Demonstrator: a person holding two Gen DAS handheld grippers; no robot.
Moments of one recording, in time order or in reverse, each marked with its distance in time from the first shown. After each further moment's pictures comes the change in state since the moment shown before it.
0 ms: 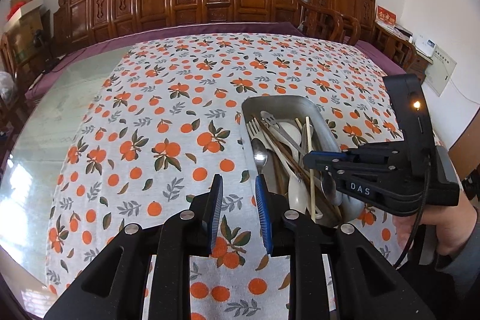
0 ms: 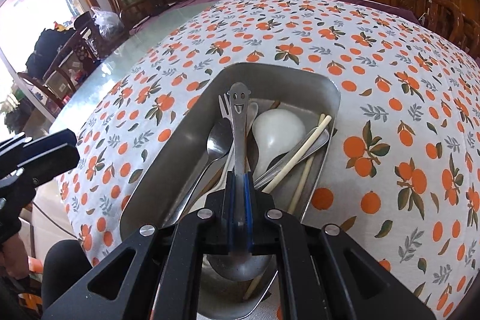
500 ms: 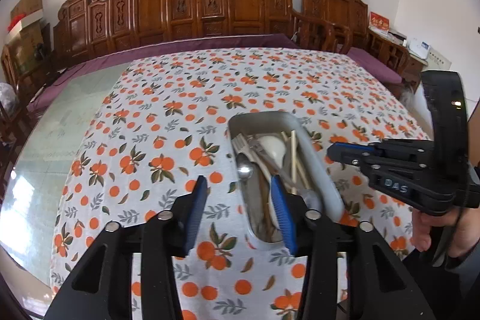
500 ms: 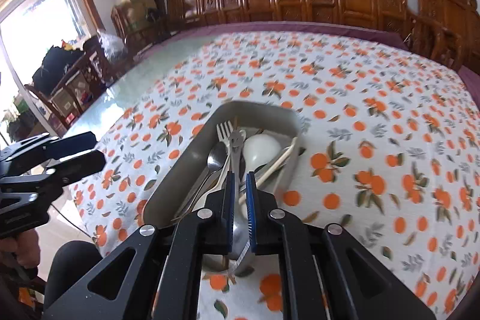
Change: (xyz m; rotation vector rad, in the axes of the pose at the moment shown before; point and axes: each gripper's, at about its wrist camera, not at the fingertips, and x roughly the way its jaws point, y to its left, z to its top) left arm -0.027 -0.024 0.006 0.027 -0.063 -0.002; right arm -0.083 -0.010 -0.014 0.002 -0.170 -0.020
